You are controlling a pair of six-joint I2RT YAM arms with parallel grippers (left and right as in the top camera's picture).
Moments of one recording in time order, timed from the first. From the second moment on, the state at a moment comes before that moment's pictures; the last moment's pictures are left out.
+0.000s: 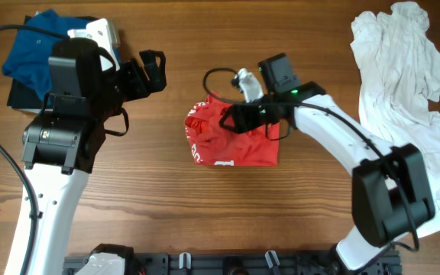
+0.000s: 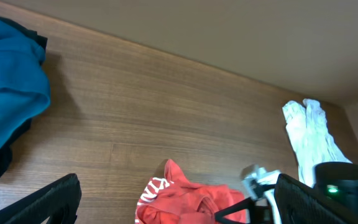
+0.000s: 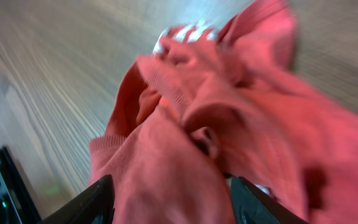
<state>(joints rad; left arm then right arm) -0.15 1.23 1.33 -0.68 0.14 -0.43 0.42 1.83 1.22 -0.54 -0.58 0.03</state>
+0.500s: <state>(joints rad) -0.15 1.24 1.33 -0.70 0.14 -0.43 0.39 1.83 1.22 -0.70 -0.58 0.03</state>
